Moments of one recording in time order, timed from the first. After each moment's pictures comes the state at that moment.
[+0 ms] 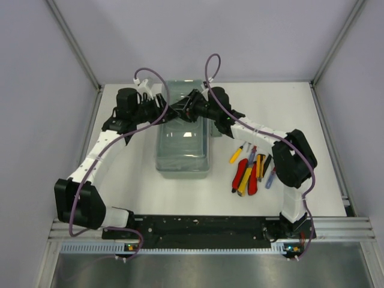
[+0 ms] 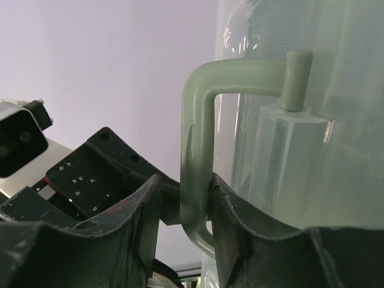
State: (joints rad) left arm -0.21 1.37 1.17 -0.22 0.58 -0.51; right arm 0.67 1.91 1.45 0.30 -0.40 1.34
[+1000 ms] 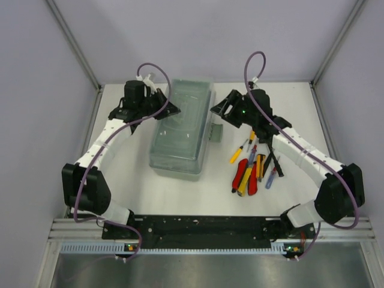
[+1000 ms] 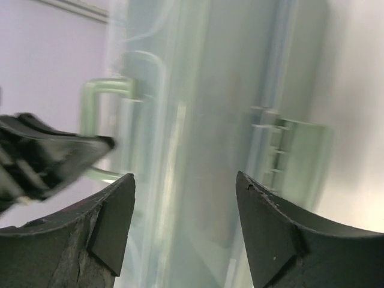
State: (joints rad) left arm -0.23 1.51 1.29 -0.26 0.51 -0.66; right arm 0.51 1.45 1.21 -0.14 -0.12 0.96
